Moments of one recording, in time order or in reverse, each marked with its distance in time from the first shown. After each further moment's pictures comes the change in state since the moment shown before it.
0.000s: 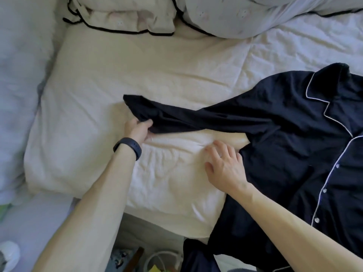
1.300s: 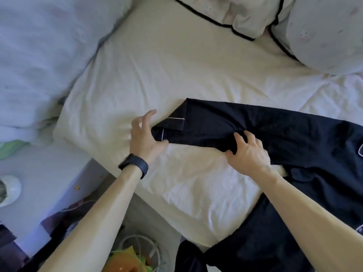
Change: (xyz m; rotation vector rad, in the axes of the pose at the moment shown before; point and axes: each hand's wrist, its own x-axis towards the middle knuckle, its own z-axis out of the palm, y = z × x) left_hand -0.035 -0.075 -0.096 0.313 0.192 0.276; right_hand 0.092 -0.056 -0.034 -0.189 -0.265 0.069
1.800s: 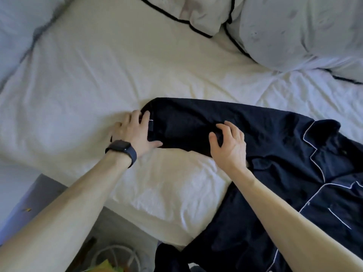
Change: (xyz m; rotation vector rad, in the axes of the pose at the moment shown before) left_hand 0.038 0.035 0.049 0.790 -0.233 0.325; right_hand -0.011 0.023 -0.007 0.289 0.464 0.018
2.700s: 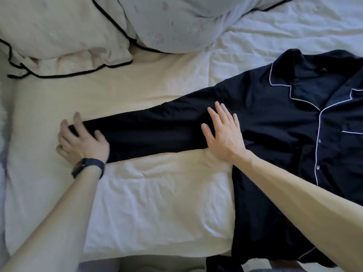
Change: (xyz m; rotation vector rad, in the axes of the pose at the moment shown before) left_hand 0.089 0.010 -0.073 -0.018 0.487 -0.077; right_hand 0.008 0.053 0.000 0.148 0.137 0.190
